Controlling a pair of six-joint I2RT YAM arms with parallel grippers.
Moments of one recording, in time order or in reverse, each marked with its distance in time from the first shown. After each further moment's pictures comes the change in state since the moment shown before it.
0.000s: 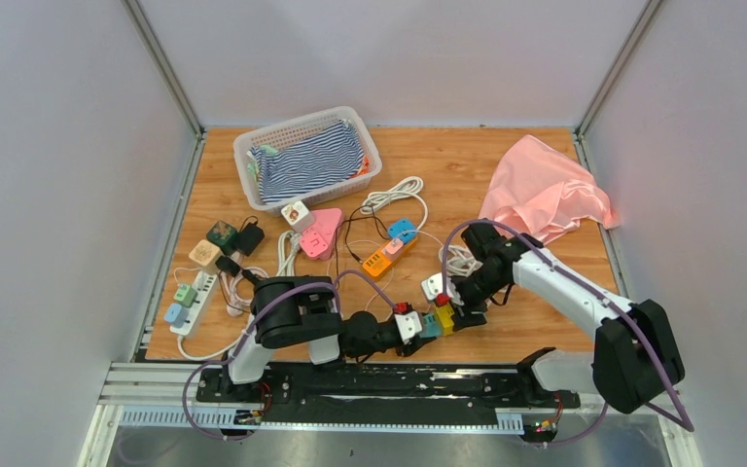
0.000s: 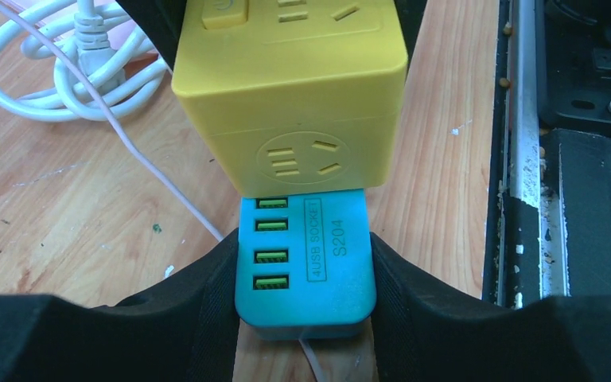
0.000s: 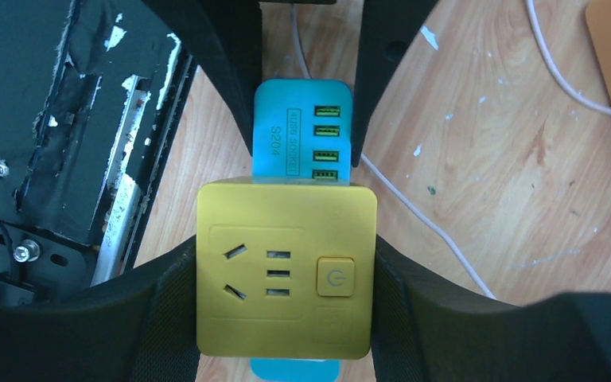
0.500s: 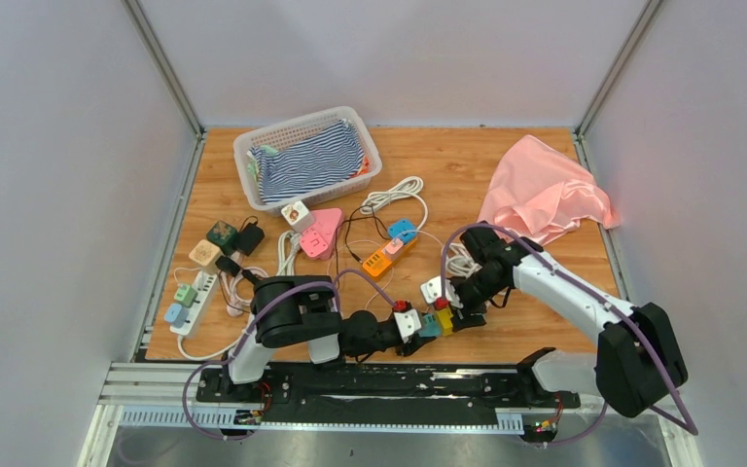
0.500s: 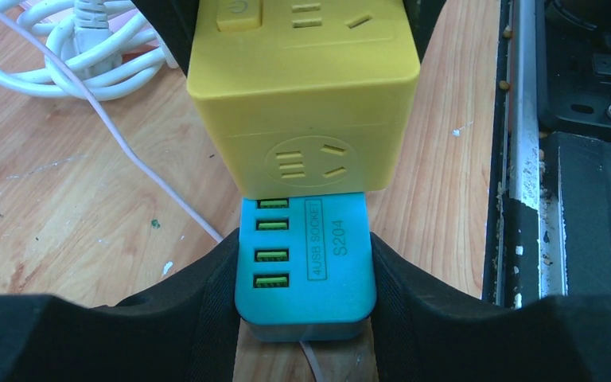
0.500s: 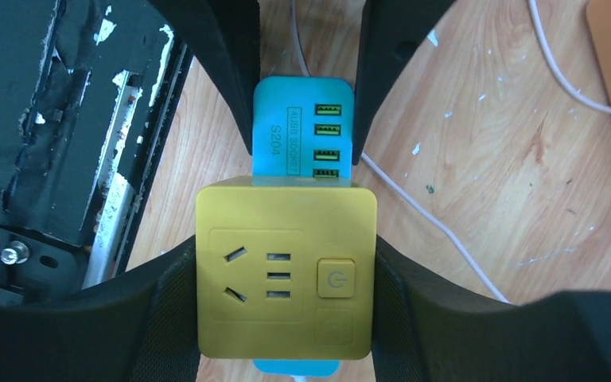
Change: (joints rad) left arm 0.019 0.001 0.001 -0.002 0.014 -0.037; right arm 0.016 0.016 0.005 0.040 0.031 0.092
